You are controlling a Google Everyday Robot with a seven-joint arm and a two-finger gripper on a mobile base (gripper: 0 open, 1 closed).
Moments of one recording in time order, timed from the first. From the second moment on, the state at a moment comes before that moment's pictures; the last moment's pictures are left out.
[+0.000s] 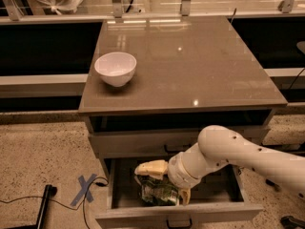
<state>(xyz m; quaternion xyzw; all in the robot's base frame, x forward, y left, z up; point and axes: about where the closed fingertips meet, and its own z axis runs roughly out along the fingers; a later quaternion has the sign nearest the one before) 0.397 -0.022 0.593 -0.94 0.13 0.09 0.32</state>
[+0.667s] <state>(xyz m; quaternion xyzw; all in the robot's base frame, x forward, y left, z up) 0.423 -0.033 0.580 -0.96 0.09 0.02 0.28</state>
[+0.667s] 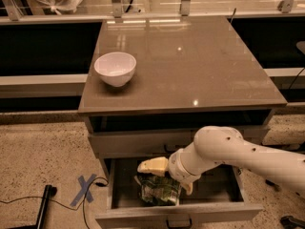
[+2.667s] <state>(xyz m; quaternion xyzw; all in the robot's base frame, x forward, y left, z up) 0.451 -0.085 0.503 -0.97 0.02 -0.09 0.22</state>
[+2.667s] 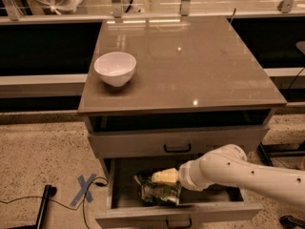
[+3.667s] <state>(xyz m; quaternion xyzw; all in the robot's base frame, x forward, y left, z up) 0.464 -0.089 0.434 -0.97 0.02 -0.08 0.21</state>
